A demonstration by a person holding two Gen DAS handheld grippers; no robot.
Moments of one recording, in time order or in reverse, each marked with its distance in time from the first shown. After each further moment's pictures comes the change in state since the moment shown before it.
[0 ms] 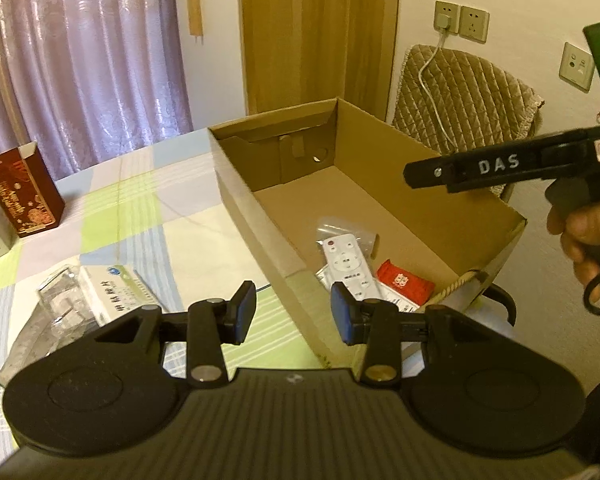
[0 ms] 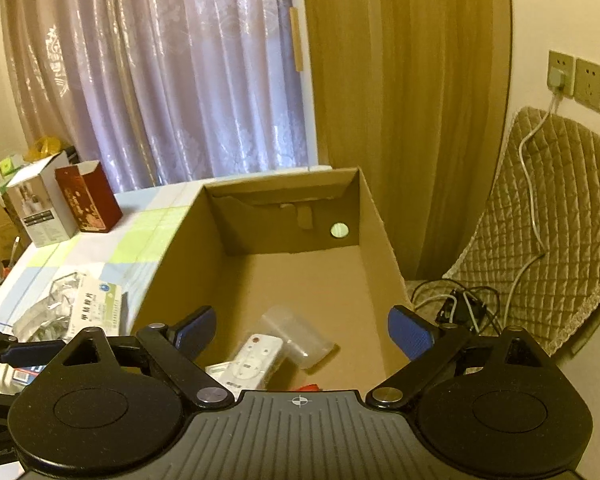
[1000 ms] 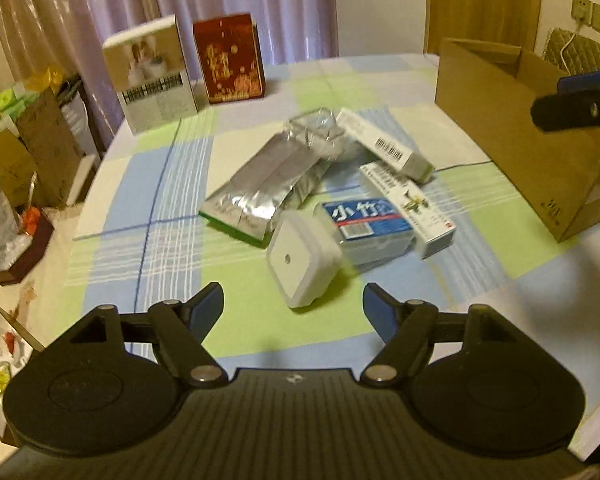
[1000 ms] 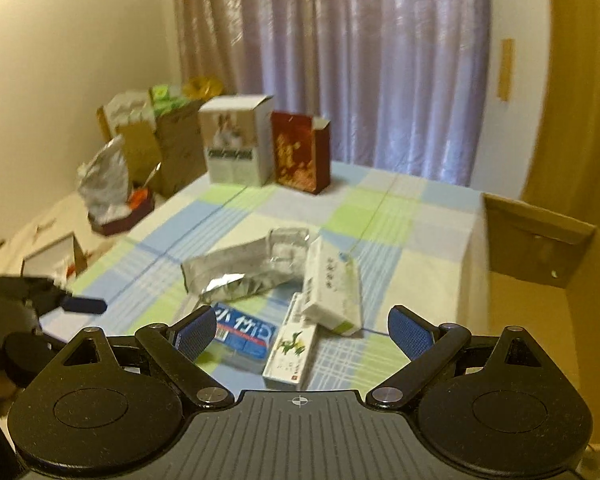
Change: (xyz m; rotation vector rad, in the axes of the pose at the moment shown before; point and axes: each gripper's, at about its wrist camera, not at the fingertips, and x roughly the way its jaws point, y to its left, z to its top) left arm -0.079 0.180 -0.139 -0.169 0.142 0.281; right arm 0.006 0.227 -0.041 -0.331 0.060 0.336
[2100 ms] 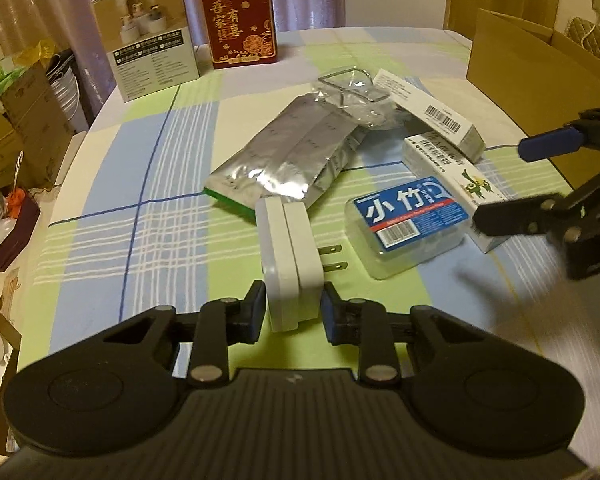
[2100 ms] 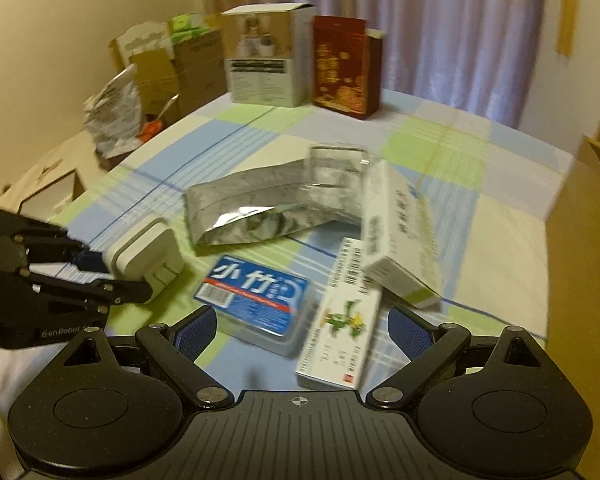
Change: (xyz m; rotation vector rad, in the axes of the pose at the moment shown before) left arm 0.064 0.033 -0.004 -0.030 0.053 -0.010; right arm 0.117 0.027 -0.020 -0.074 0.153 0.062
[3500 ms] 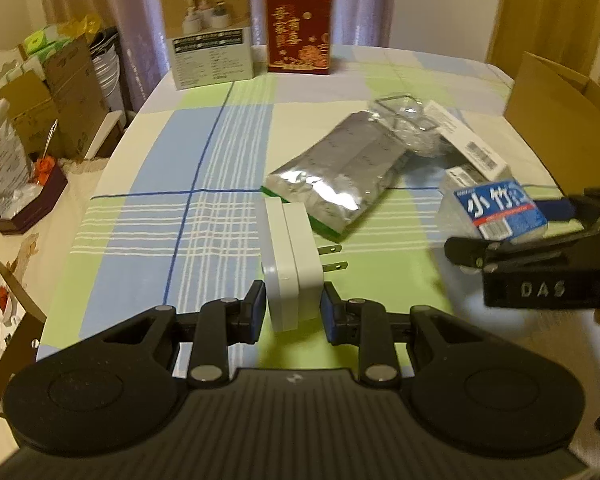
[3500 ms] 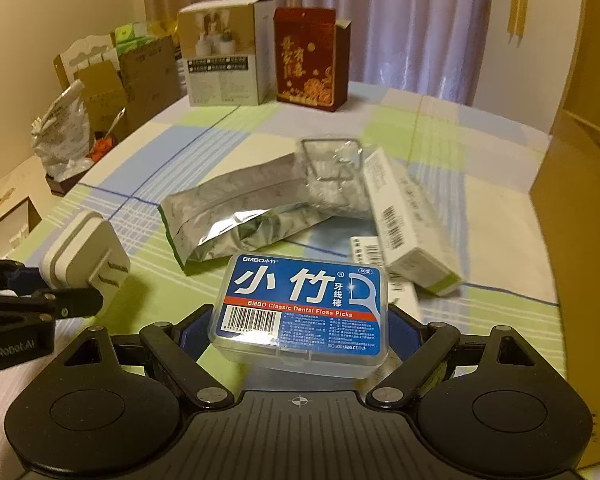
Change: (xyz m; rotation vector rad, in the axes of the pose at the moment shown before) left arm -0.024 0.022 -0.003 -0.117 -0.022 0.050; right arm 0.019 0.029 0.003 0.170 -0.019 -0.169
